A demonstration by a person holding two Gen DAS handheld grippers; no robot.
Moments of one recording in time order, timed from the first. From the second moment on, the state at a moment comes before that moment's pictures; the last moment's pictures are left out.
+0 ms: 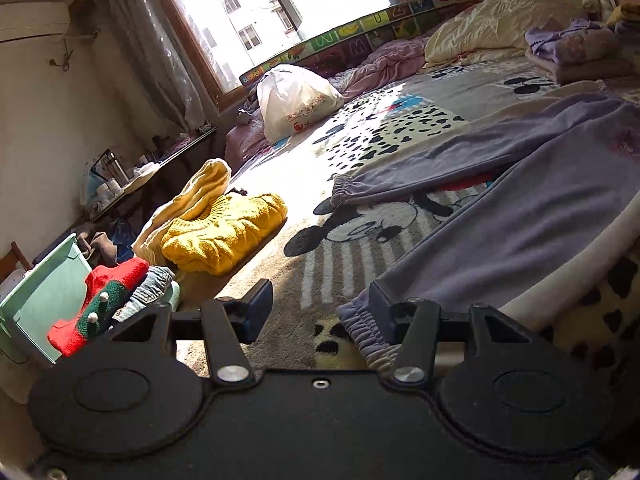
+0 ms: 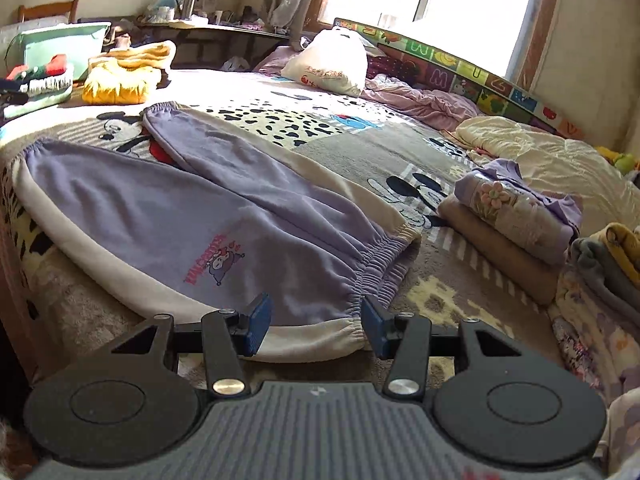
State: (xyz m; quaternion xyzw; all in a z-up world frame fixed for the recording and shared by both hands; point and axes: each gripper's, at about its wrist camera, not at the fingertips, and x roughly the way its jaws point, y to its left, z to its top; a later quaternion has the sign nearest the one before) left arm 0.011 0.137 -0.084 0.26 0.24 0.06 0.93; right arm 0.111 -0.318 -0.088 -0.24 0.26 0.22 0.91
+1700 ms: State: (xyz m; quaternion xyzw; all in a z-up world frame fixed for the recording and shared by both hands) left arm 0.088 0.156 -0.087 0.24 0.19 0.02 0.95; right arm 0.162 -0.333 -0.092 -0.30 0.19 0.24 0.90
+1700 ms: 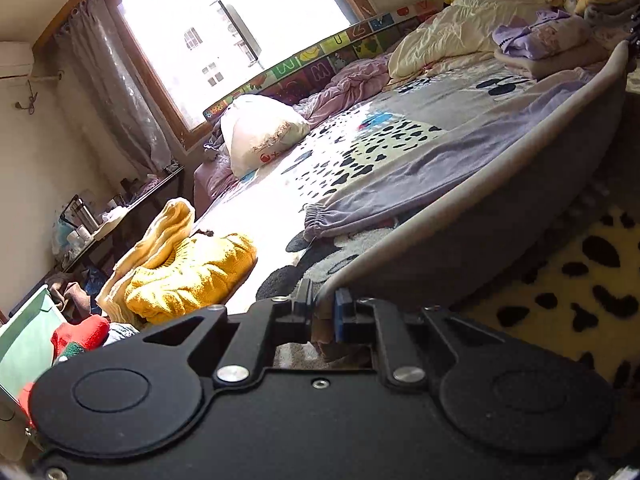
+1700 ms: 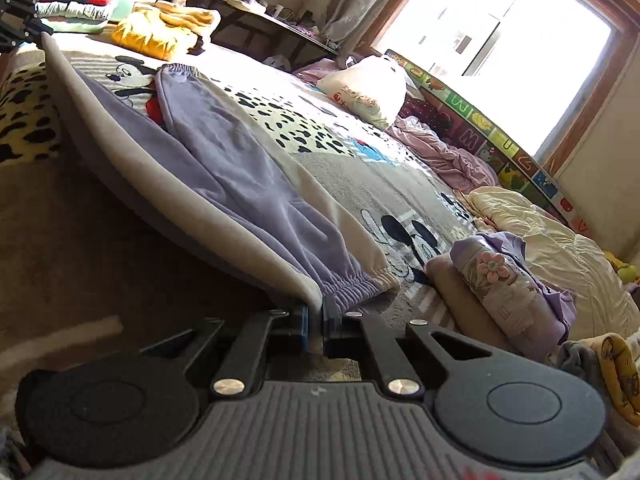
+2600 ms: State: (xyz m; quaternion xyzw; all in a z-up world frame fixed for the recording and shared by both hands) left arm 0.340 0.156 -0.080 0.07 0.28 0.09 0.95; right arm 0.344 -0.319 -0.119 -0.09 0.27 0.15 0.95
